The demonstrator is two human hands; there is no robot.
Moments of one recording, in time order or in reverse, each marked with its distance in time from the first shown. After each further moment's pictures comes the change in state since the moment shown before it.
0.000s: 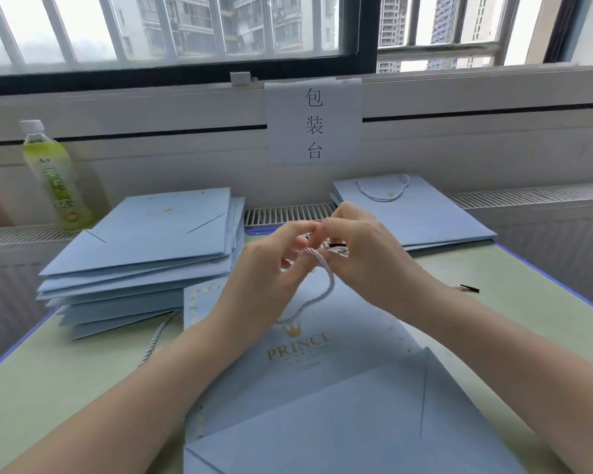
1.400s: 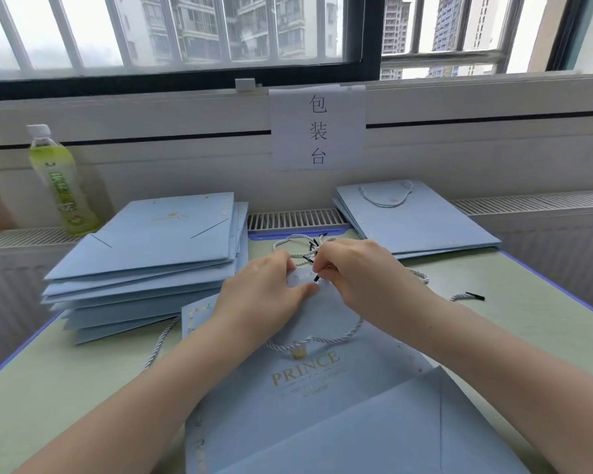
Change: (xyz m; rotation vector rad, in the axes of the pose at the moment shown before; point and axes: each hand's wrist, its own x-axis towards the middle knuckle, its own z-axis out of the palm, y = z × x) left_hand 0.002 -0.004 -0.001 0.544 -0.206 -0.416; right_hand -0.003 0.006 0.009 -0.239 -0.127 -0.076
